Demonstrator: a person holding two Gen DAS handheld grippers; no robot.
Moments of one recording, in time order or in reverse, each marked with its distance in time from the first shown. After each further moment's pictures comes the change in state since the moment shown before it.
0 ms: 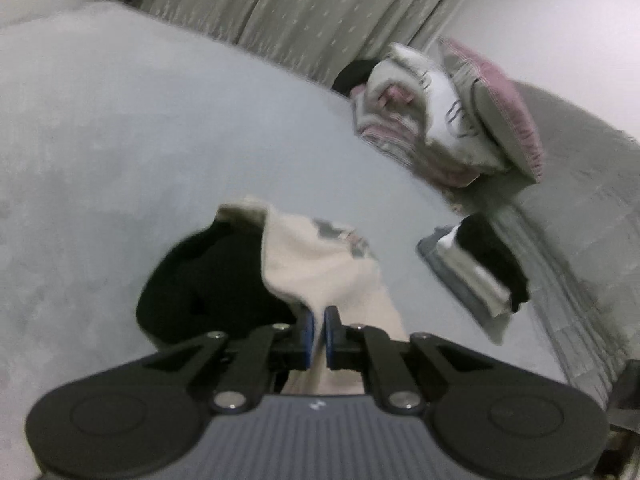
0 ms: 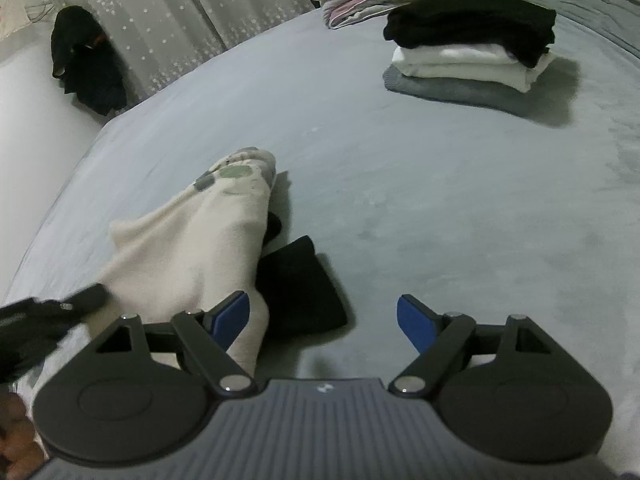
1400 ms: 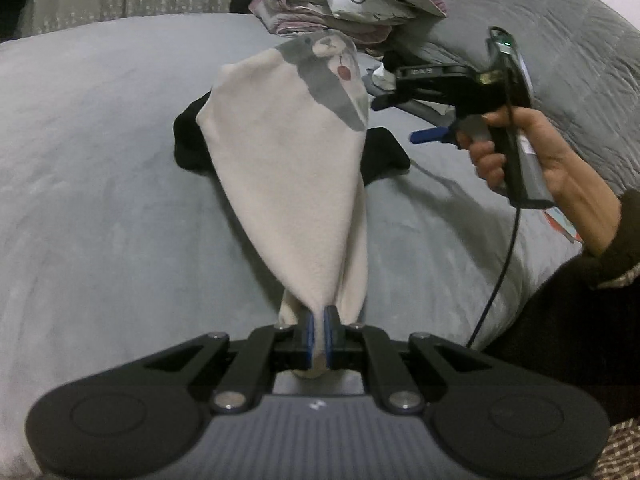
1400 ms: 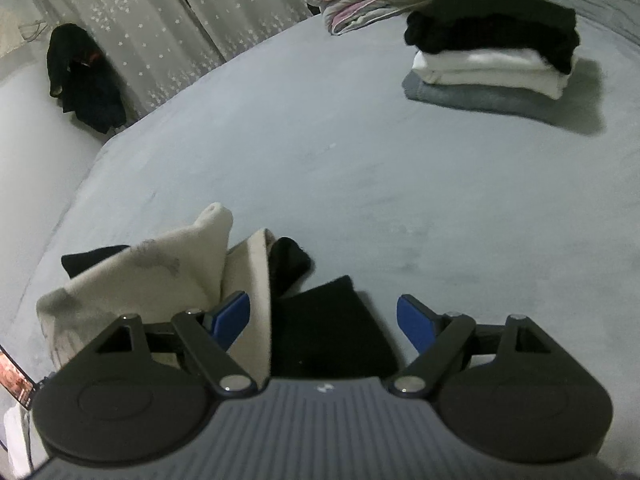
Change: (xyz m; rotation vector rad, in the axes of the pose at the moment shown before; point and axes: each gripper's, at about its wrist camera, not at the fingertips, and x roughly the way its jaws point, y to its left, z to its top) left arm -0.076 0.050 -0.079 0.423 0.312 -0.086; right arm 0.032 0.024 0.025 0.052 -0.019 0.025
